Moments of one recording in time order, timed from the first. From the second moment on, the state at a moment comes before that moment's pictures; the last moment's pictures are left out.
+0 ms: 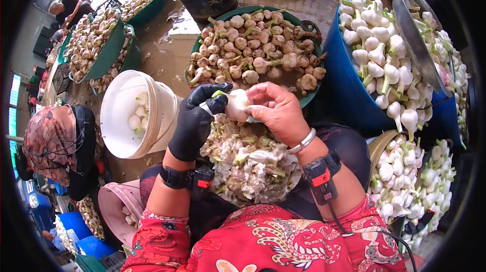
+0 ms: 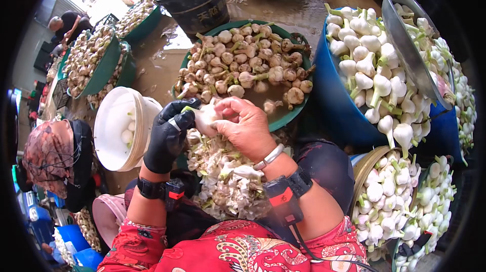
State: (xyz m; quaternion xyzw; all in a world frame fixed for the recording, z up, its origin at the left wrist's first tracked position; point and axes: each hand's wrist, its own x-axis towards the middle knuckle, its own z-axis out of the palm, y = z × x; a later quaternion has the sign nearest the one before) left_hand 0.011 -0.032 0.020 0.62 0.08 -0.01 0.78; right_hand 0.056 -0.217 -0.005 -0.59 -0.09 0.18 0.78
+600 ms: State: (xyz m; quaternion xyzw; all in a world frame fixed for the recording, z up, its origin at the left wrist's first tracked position) left_hand 0.007 -0.040 0.021 0.87 -0.06 0.08 0.49; right_hand 0.058 -0.216 -0.003 -0.79 -0.28 0.05 0.54
